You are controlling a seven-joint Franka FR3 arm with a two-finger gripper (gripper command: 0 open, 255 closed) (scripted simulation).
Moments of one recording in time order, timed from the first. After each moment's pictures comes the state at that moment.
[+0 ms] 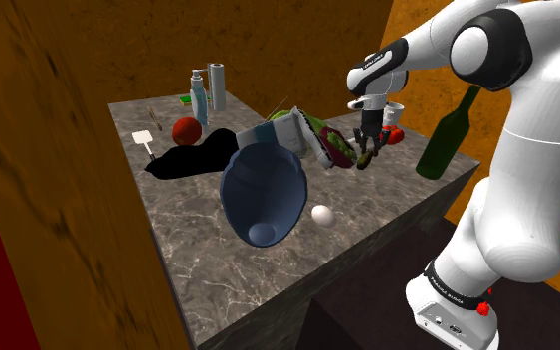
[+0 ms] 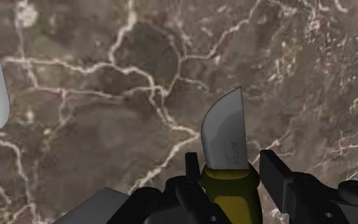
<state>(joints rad) 0.33 0.25 -0.89 -2.05 0.11 1.88 -2.20</state>
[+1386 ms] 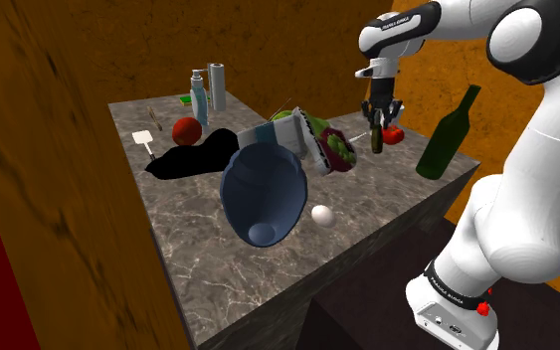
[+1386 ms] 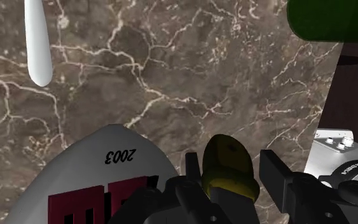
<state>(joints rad) 0.38 0.09 -0.92 -1.89 0.00 1.63 -2.12</state>
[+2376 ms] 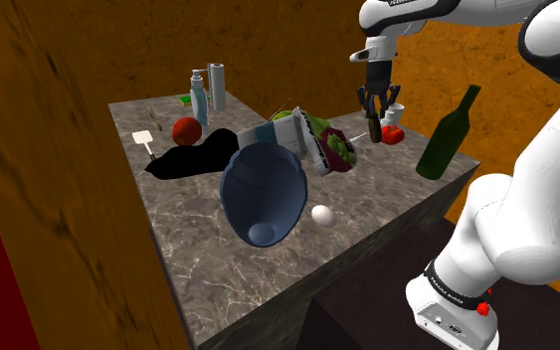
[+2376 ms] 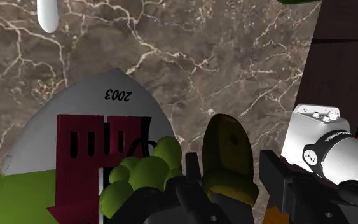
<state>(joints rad) 0.45 -0.02 -0.87 -1.84 -0.05 1.49 -1.99</state>
